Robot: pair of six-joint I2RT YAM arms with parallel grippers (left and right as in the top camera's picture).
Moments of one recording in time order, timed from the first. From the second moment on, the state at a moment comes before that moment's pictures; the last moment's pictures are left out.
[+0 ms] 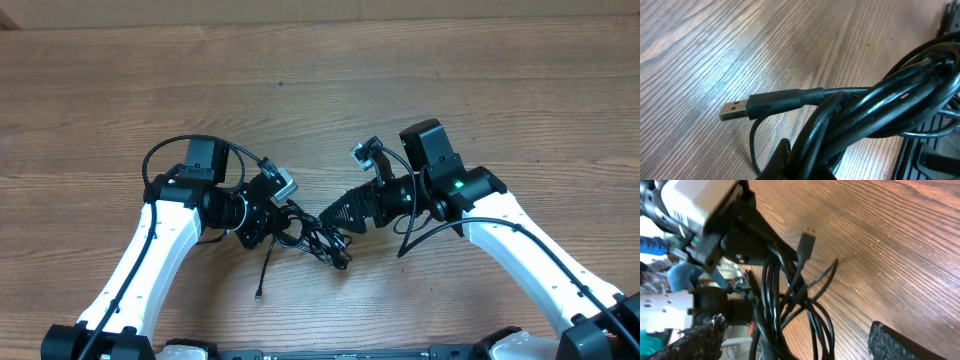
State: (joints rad) left arm -0.15 1.41 0.92 -0.87 0.67 0.63; right arm 0.44 1.46 0.97 -0.53 -0.88 0.14
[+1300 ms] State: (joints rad) left arm -0.15 1.42 0.92 -0.74 0.72 0.43; right arm 0.59 1.46 0.97 -0.58 -0.31 0.42
